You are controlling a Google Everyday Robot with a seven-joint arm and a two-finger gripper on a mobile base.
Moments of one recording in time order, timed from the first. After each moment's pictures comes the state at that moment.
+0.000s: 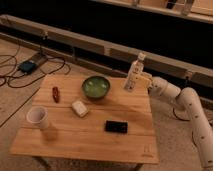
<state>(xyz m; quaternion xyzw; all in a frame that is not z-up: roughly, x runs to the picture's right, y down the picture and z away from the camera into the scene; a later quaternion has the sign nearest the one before) 0.169 -0.063 0.719 -0.15 -0.62 0.54 0.55</state>
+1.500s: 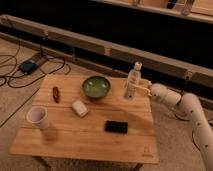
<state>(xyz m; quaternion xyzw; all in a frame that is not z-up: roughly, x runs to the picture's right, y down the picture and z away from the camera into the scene) 0.156 -0.016 0.713 -0.13 -0.61 0.49 0.61</state>
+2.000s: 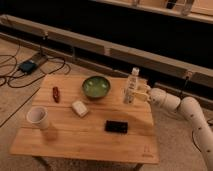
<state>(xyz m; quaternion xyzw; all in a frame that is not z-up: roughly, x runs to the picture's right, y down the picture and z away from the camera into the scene) 0.154 0.010 0.719 -0.14 -0.58 0.50 0.62</state>
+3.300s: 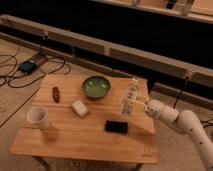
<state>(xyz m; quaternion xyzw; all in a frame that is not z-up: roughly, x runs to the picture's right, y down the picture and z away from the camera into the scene) 0.145 0.058 0.723 -0.17 -0.55 0.56 0.59</state>
